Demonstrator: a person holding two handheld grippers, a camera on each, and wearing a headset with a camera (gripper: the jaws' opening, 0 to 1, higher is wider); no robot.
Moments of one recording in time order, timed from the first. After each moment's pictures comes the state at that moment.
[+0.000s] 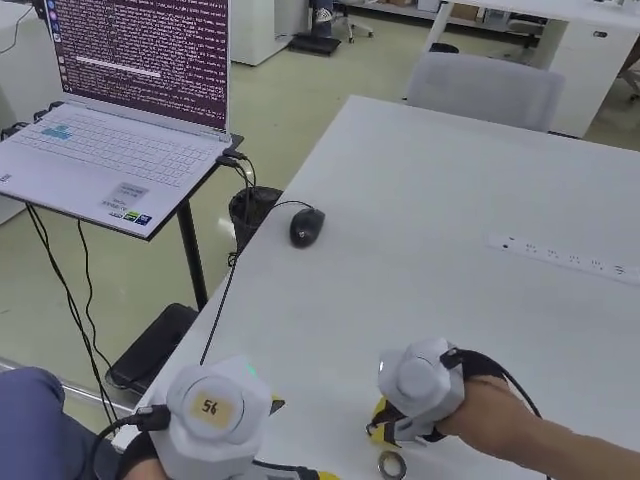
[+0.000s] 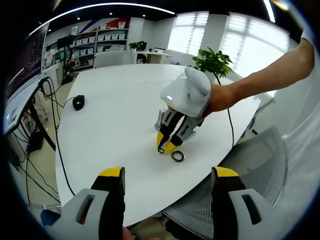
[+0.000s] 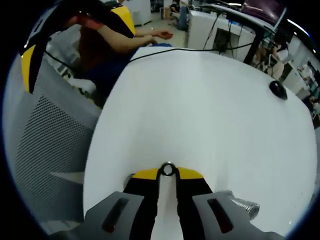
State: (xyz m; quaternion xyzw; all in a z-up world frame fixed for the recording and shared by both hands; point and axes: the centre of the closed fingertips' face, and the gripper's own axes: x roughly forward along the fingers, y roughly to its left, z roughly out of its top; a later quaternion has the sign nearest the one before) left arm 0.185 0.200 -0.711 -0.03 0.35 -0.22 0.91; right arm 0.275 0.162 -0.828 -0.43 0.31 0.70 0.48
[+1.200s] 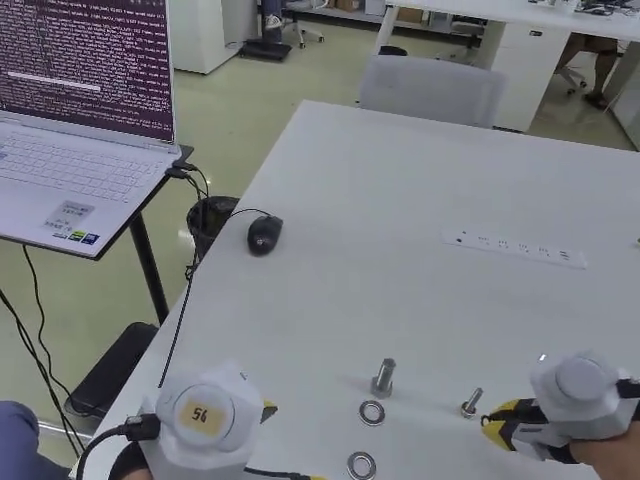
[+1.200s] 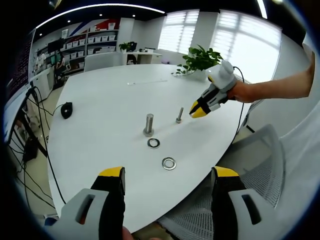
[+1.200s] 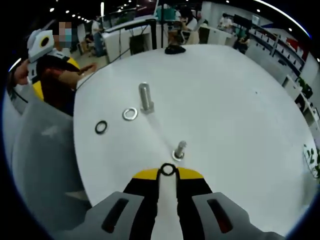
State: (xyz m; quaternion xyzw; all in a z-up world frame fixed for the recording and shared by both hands) left arm 0.200 0.173 -0.707 -0.02 0.35 -0.25 0.90; right arm 0.361 -0.013 -0.771 -0.28 0.38 0.50 0.72
